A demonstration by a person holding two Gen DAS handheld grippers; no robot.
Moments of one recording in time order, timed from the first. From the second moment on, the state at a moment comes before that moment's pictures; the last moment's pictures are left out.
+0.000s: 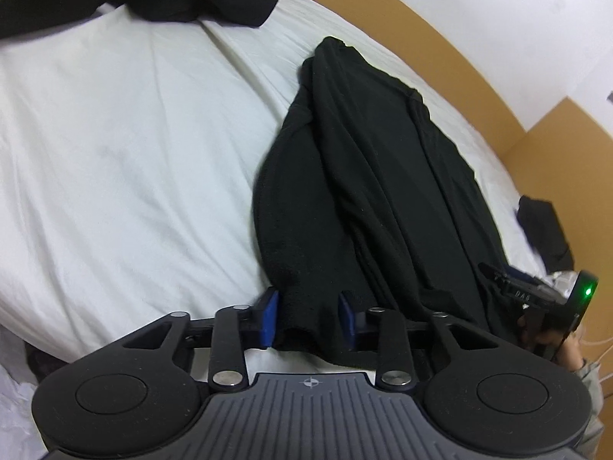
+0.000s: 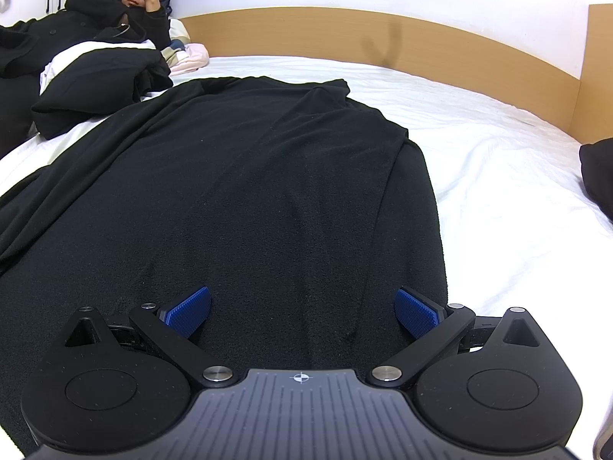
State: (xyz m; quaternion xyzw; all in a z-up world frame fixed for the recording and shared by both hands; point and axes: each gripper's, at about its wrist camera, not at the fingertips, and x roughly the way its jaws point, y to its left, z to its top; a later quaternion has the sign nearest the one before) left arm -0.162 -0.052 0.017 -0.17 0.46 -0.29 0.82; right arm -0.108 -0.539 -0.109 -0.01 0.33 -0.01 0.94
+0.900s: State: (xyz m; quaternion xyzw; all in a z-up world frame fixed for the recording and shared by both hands) left arm -0.157 -0.033 0.000 -0.20 0.44 -0.32 0.82; right arm -0.217 -0.553 -0.072 0.12 0.30 0.02 0.94
